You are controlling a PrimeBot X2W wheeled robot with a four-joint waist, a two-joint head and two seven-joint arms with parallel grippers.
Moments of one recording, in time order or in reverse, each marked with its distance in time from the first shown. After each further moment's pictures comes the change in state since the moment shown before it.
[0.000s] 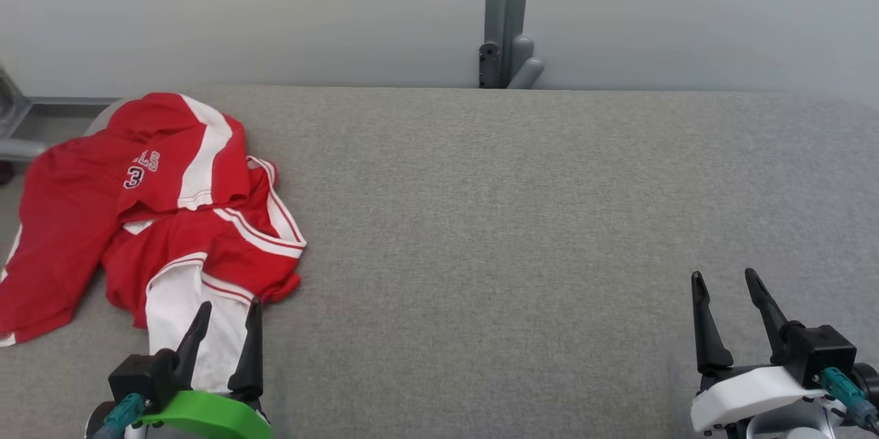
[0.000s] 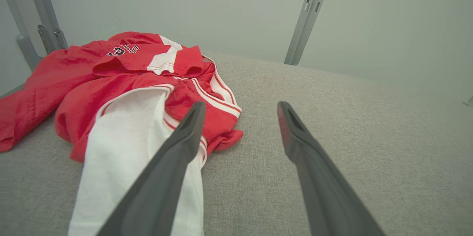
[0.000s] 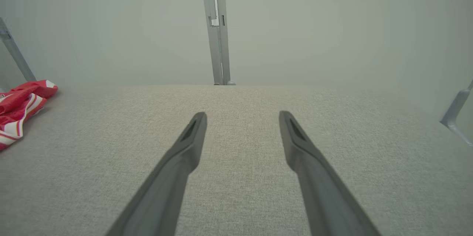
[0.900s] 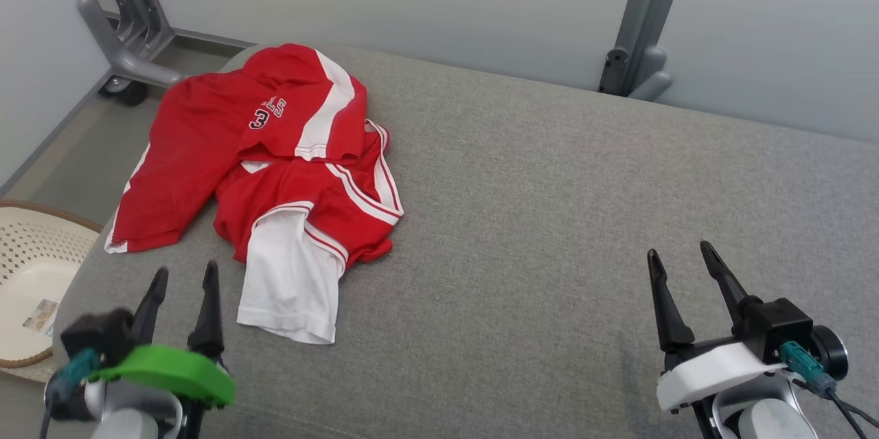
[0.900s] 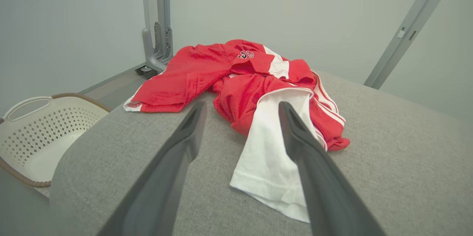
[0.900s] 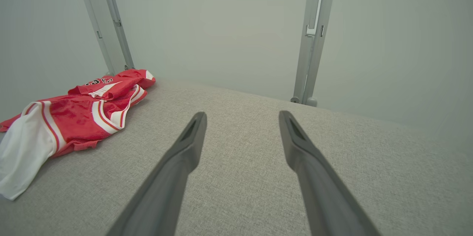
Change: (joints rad) left arm -0.042 0.040 0.065 0.056 -0.040 0.000 0.011; right arm -0.052 0.001 0.093 0.013 -0.006 0.000 0.000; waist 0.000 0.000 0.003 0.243
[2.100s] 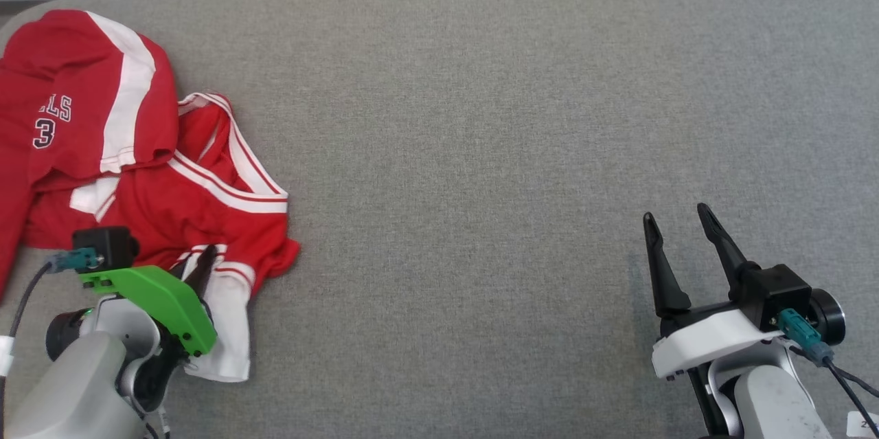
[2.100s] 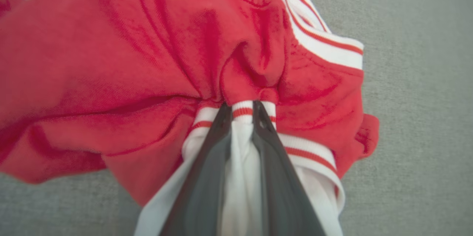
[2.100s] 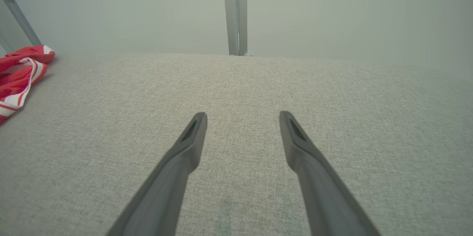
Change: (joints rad) left arm -0.429 0.252 -0.539 0.328 -0.572 0.005 0.295; right arm -0.111 -0.001 0.012 0.008 -0.034 0.000 0.000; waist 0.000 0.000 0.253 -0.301
